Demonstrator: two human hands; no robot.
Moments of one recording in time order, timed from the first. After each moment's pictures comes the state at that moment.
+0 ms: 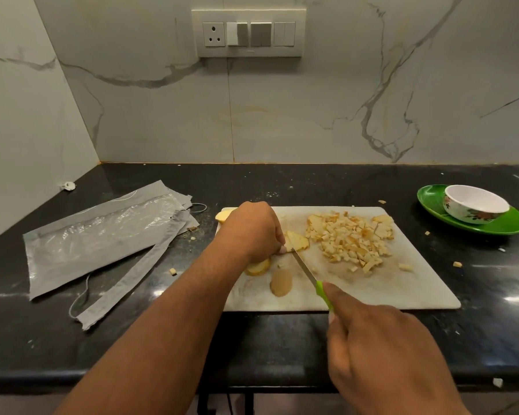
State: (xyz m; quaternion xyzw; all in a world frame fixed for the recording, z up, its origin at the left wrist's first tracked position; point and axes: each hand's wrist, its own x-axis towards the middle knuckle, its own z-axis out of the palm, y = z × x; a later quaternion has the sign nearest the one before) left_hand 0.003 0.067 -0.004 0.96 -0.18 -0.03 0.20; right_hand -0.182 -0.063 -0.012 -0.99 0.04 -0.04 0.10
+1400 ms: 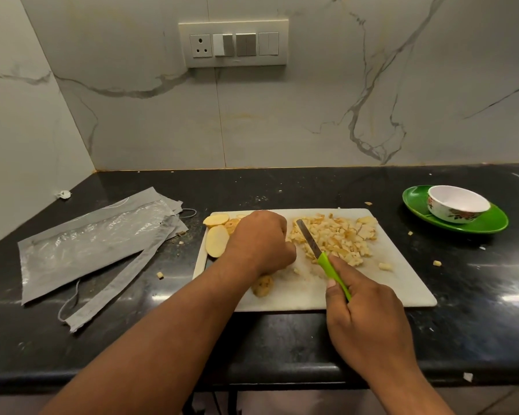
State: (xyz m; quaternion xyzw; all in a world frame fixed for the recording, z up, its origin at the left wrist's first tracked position) left_hand -0.010 0.027 -0.018 0.97 -0.18 0.05 0.17; right_hand -0.165 -0.093 -0.037 -0.93 0.09 -0.21 0.29
